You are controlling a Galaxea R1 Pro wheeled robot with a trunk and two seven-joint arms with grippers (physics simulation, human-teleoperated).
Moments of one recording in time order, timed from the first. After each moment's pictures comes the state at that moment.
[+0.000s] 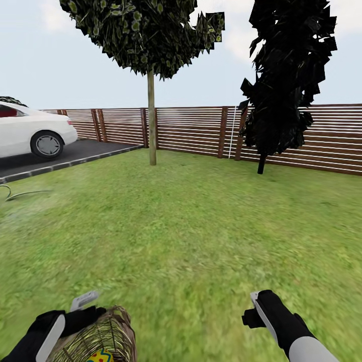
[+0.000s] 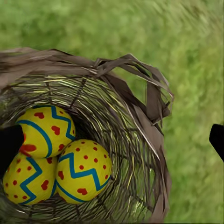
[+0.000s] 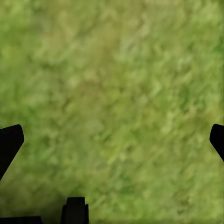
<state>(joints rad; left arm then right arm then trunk) -0.33 0.22 0.13 -0.88 0.38 0.69 -0.11 -0.54 -0.08 0.08 -0.63 0.06 0.83 0.02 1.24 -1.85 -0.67</state>
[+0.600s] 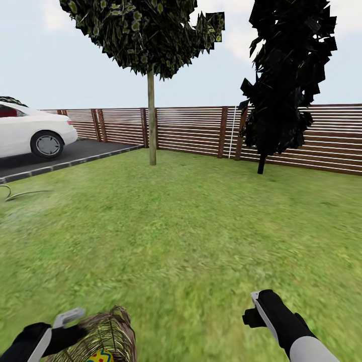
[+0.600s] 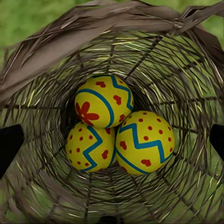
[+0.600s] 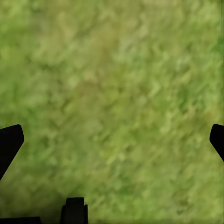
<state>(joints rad) -0.33 0.28 0.14 -0.74 0.25 0.68 -0.12 -0.54 -0.09 0.08 -0.63 0.05 0.83 0.02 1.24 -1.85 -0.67</state>
